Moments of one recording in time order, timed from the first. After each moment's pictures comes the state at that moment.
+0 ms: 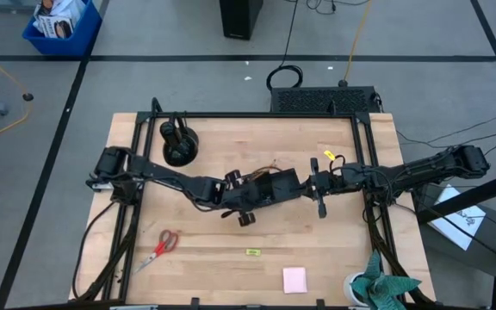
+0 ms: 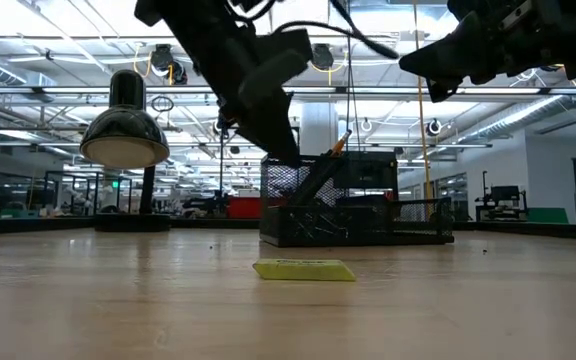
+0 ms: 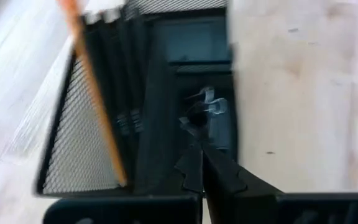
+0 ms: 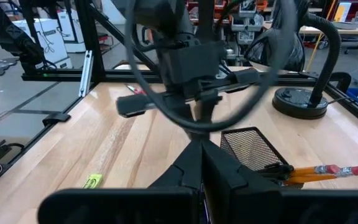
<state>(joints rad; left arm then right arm) -0.17 1.84 1.23 -0.34 -0.37 -0.32 0.08 0.93 0.33 0.44 0.00 0.03</state>
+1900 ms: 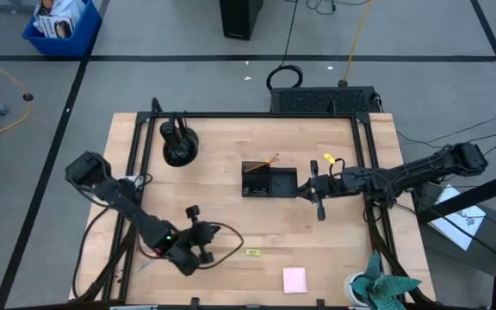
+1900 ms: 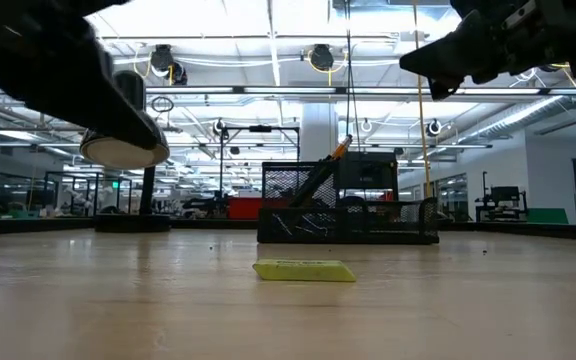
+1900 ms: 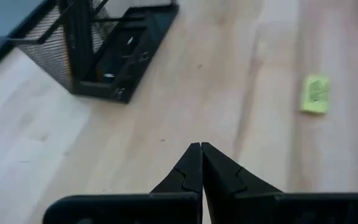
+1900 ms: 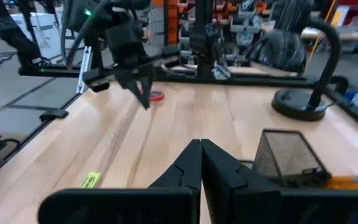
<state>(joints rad) -0.70 1.66 0.89 -0.30 -0.82 -0.69 0.14 0.95 0.33 0.47 0.07 0.00</state>
